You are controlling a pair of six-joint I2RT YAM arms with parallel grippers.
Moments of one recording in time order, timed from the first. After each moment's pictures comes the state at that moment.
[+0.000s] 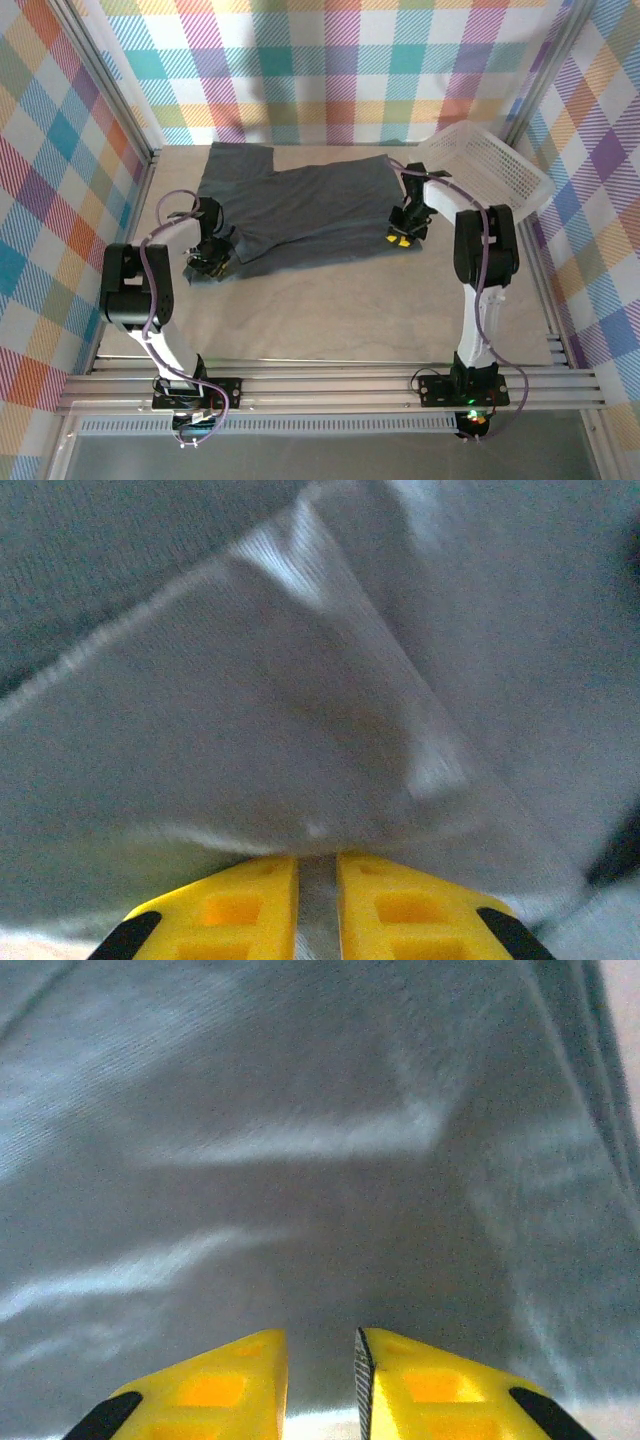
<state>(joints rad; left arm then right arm) -0.02 1.75 1.06 -0.76 -0.03 -1.07 0.20 2.12 1.59 -0.97 -0.22 0.52</state>
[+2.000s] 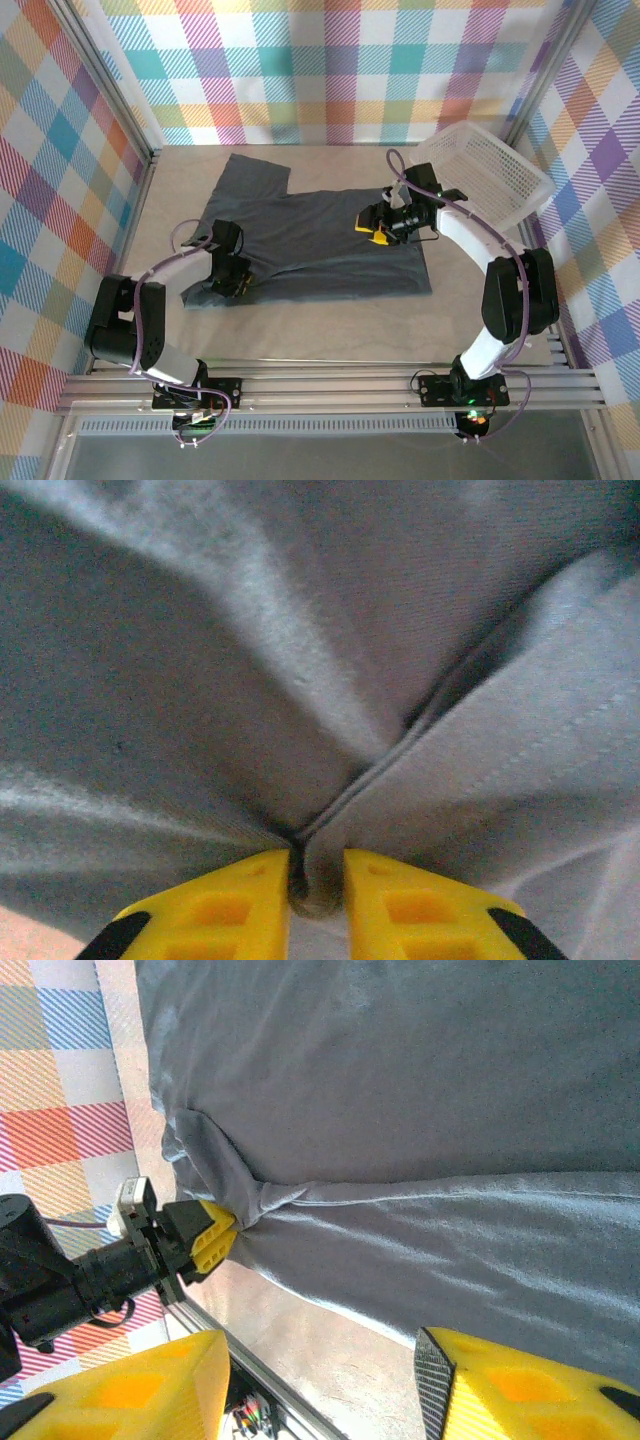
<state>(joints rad) -0.22 1.50 0.80 -0.61 0.11 -1.38 0.30 1.66 1.25 -0.65 -0.72 0.60</state>
